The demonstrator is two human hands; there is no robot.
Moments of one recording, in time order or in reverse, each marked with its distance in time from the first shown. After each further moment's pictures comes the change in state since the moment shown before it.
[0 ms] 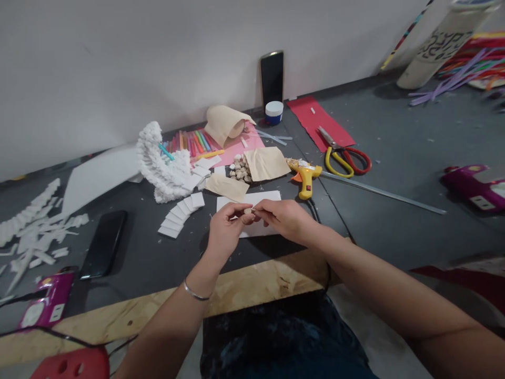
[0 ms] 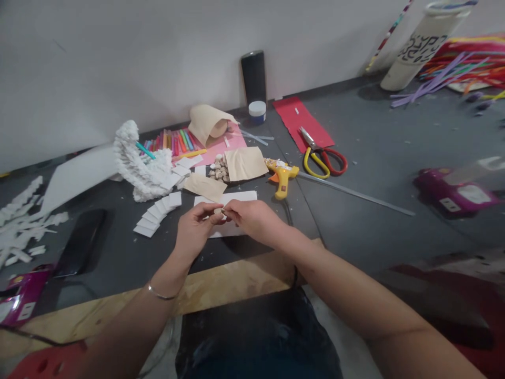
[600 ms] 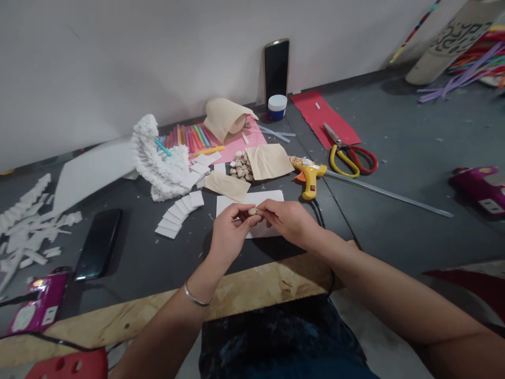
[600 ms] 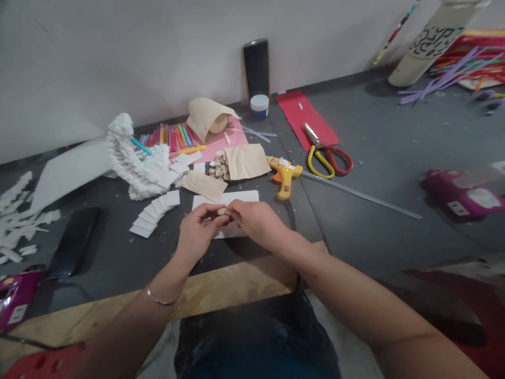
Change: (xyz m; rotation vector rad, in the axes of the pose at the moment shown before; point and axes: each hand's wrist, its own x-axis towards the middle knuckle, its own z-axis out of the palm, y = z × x) left_hand -0.003 0.002 0.005 0.039 -0.006 -0.017; right_hand -0.001 0.001 0.004 -0.055 0.012 0.109
